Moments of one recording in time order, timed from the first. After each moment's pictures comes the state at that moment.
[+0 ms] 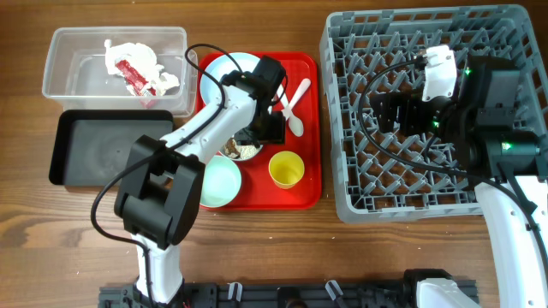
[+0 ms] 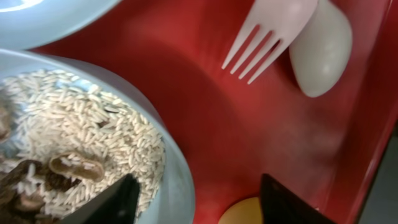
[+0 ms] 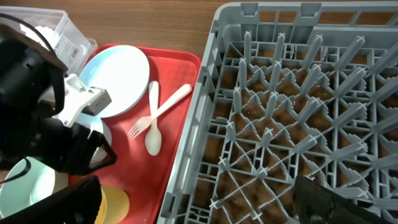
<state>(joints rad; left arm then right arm) -0.50 2.04 1.51 -0.94 0.12 -0.44 0.00 1.22 1.21 -0.77 -0.35 -0.06</state>
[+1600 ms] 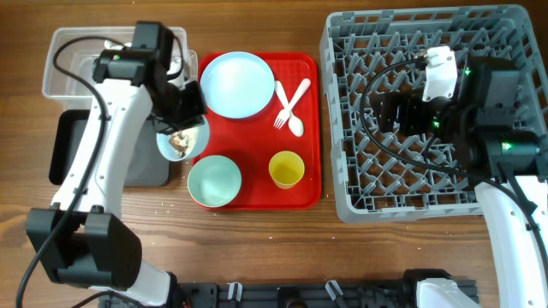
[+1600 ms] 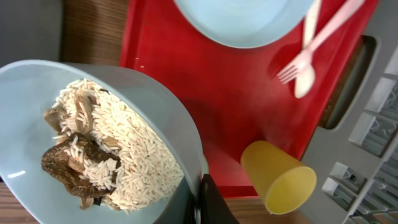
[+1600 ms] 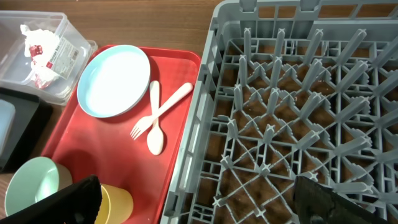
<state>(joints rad) -0.10 1.72 1.56 -1.25 0.27 -0.38 0.00 1.22 1.21 -0.78 -0.35 -0.04</state>
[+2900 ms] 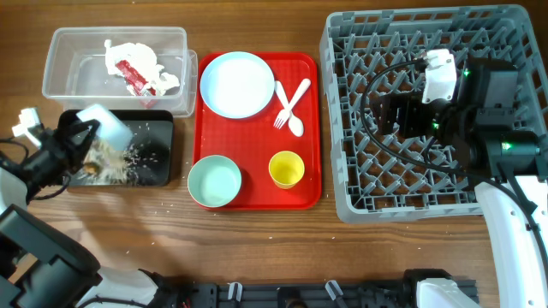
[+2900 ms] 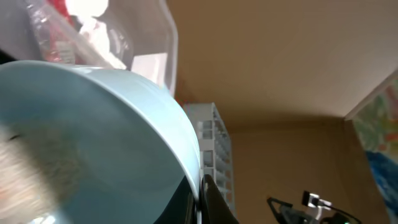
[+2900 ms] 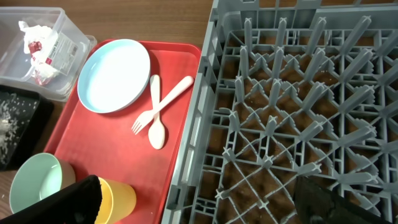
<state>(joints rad) 0.85 1.72 1.06 -0.71 1.39 0.01 0.00 1.22 1.21 -0.80 -0.35 -0.03</state>
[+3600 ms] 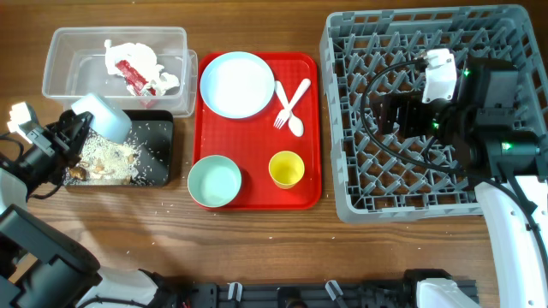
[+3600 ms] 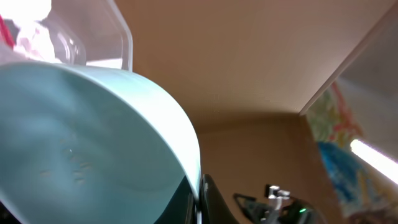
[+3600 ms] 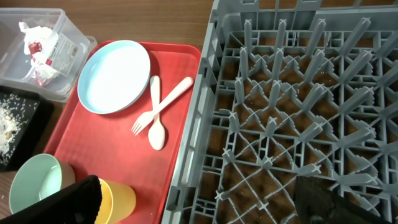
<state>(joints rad) 0.85 1.72 1.06 -0.62 1.54 -0.14 0.00 1.22 1.21 -0.80 -0.35 -0.03</state>
